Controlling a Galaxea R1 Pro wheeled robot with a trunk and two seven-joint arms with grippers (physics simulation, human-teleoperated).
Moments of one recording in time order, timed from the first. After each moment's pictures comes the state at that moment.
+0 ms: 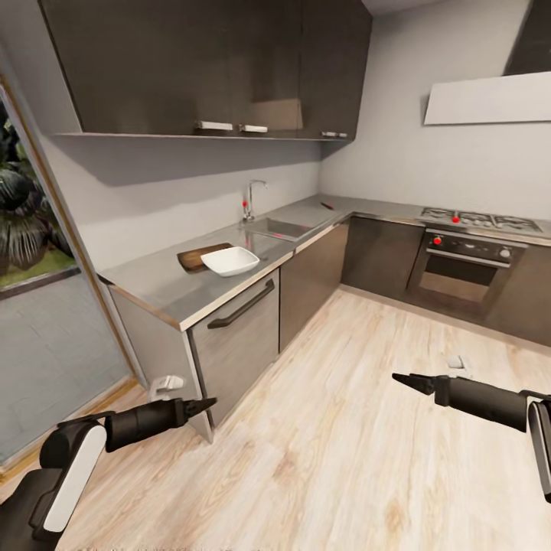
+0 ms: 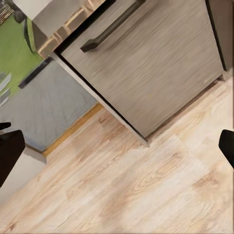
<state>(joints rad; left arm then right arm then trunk) -0.31 0.19 0.06 -1.52 0.46 0.93 -0.58 -0.42 -0.24 -0.47 -1.54 0.11 1.01 1.29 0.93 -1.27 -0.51</state>
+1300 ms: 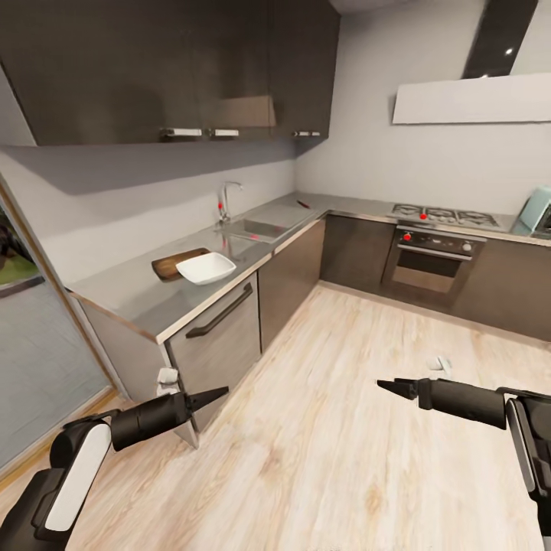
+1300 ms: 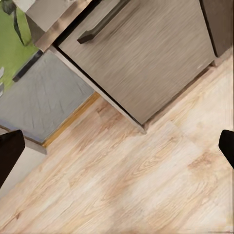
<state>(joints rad) -0.31 0.16 0.05 -1.53 0.65 0.93 -0.84 -0.42 -0.24 -0.37 -1.53 0.10 1.02 1.26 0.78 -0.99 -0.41</state>
